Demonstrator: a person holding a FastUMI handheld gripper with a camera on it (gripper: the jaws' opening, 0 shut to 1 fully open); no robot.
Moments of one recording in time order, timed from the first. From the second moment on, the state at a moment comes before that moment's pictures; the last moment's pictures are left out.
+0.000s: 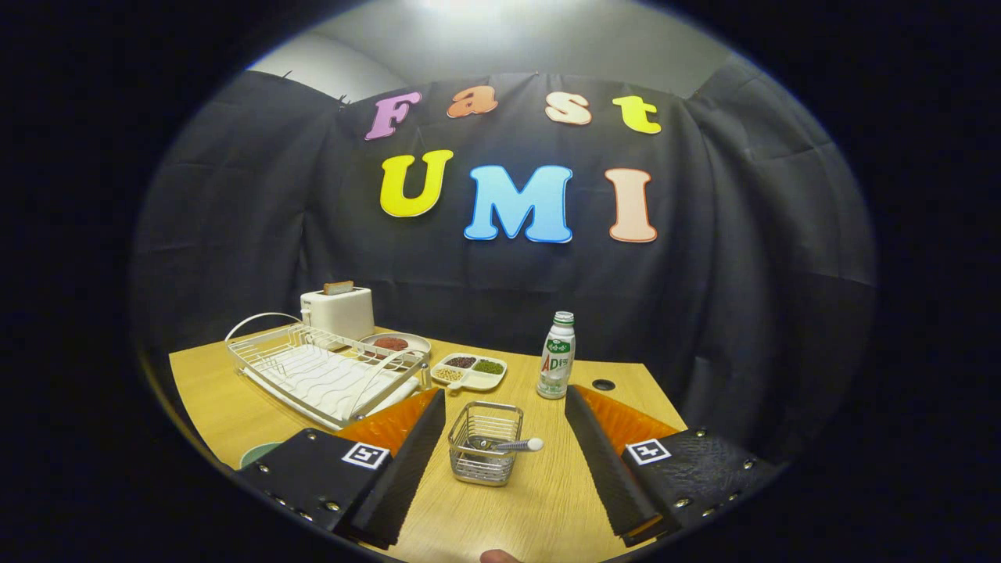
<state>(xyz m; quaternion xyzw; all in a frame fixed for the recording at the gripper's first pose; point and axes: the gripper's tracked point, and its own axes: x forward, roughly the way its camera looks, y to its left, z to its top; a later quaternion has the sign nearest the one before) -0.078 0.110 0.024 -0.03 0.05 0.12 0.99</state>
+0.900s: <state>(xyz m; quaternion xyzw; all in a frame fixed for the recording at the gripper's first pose) -0.010 0.116 -0.054 0.06 0.11 0.10 0.99</state>
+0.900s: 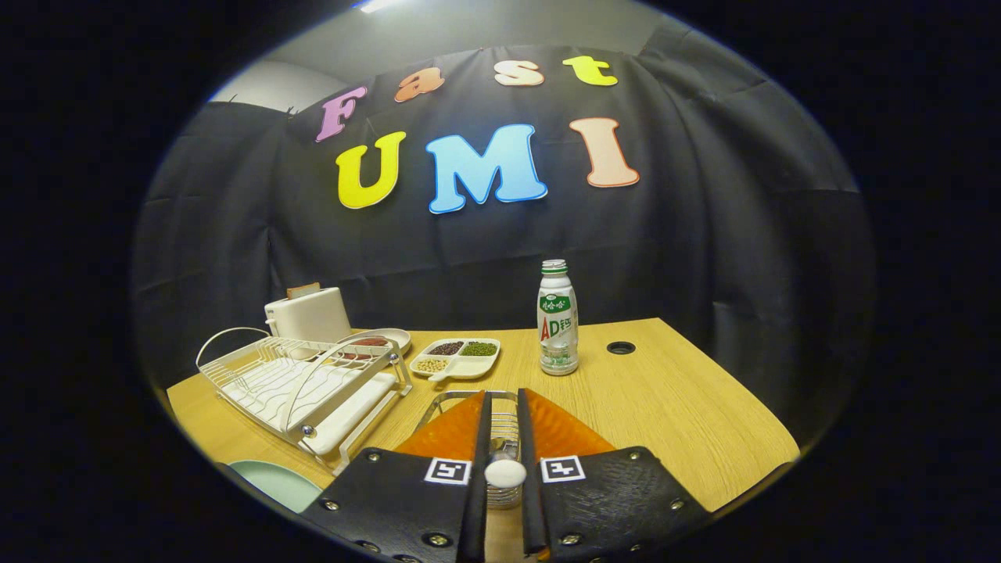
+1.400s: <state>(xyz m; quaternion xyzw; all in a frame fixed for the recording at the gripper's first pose) -0.014 0.118 -0.028 0.05 0.12 0.10 0.99</state>
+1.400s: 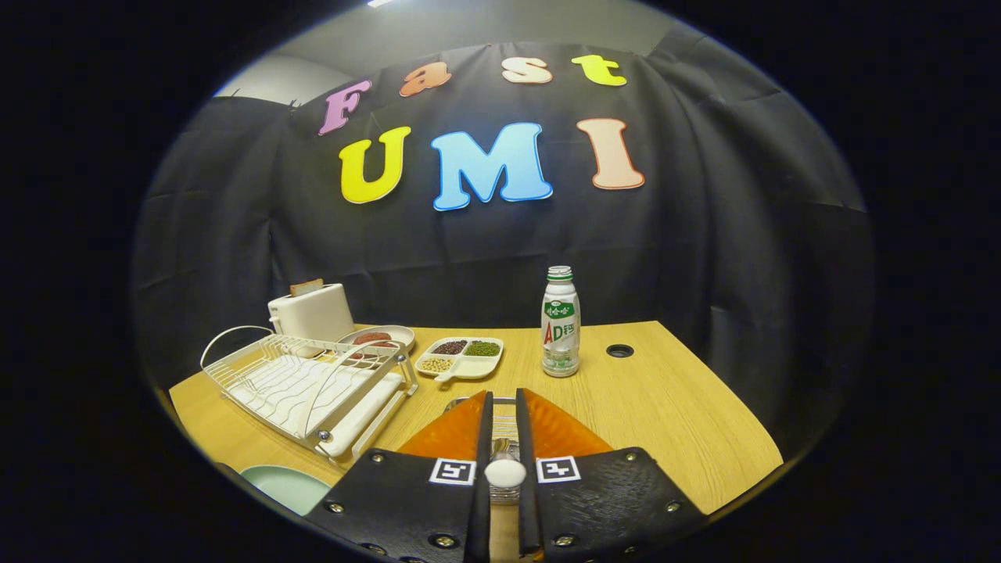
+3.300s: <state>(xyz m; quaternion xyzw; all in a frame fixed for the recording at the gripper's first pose) -0.167 0.224 0.012 0.04 0.24 0.20 0.95</state>
